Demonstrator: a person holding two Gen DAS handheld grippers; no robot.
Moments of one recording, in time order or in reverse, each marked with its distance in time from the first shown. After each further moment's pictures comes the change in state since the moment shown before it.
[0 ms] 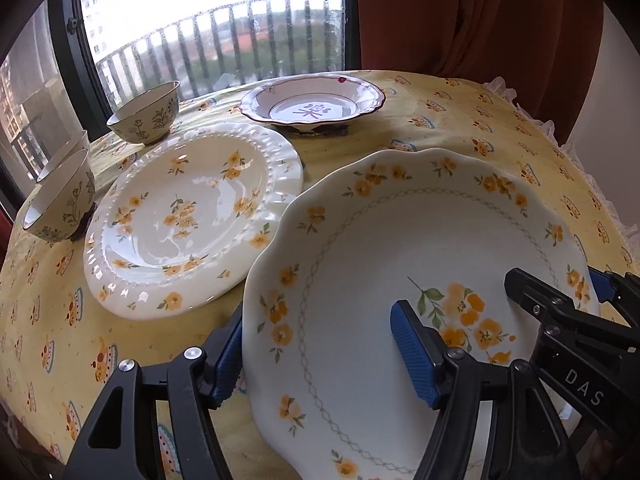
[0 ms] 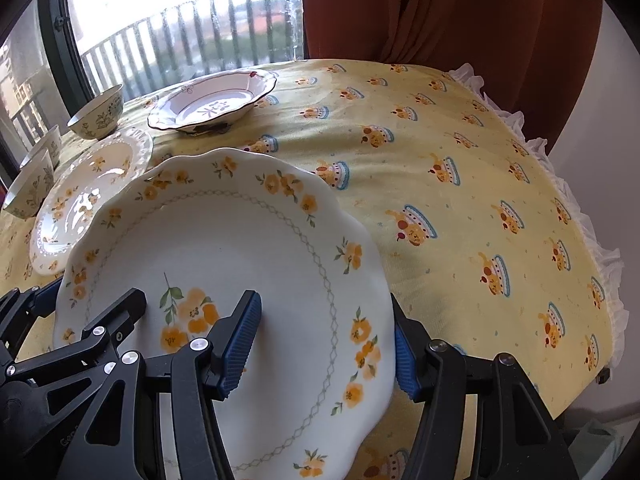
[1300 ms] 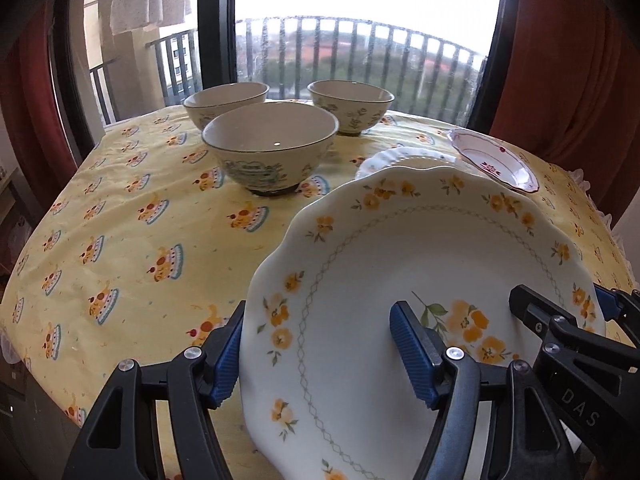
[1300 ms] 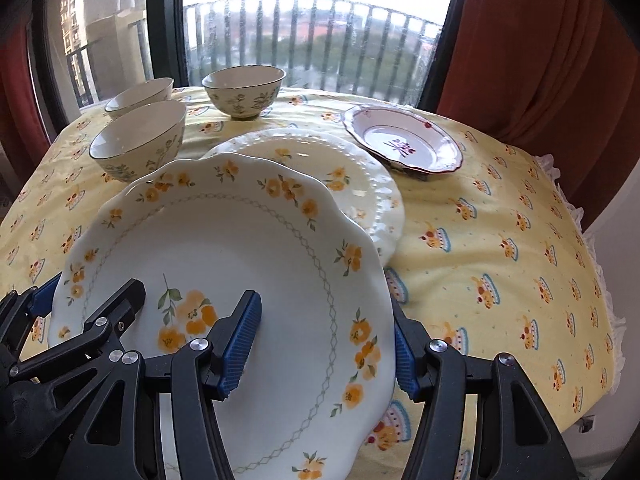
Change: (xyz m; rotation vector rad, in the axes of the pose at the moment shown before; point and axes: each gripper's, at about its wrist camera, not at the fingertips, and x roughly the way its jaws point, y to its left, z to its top) left arm -0.043 0.215 -0.045 -0.265 -0.103 0.093; right arm -0.036 0.231 0.006 -0.227 -0.058 0.026
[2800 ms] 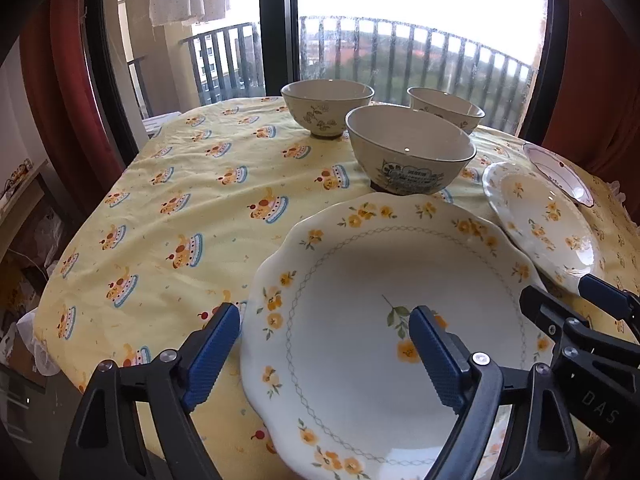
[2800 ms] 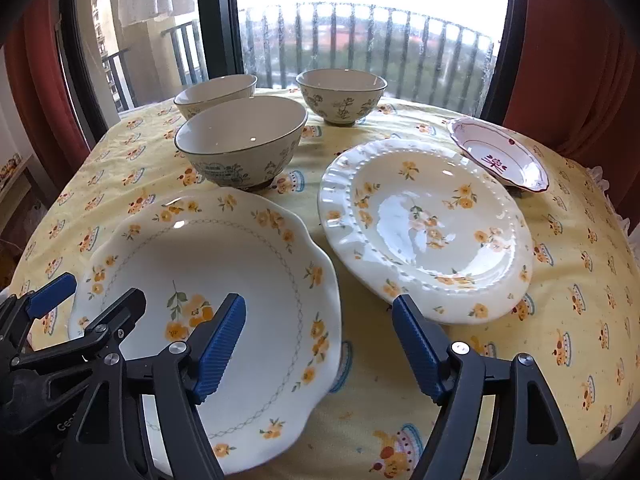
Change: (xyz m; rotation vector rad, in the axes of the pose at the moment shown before) left arm -0.010 0.094 0.003 -0.018 -0.015 0.102; right arm 0.008 0.095 0.006 0.007 -0.047 0.132
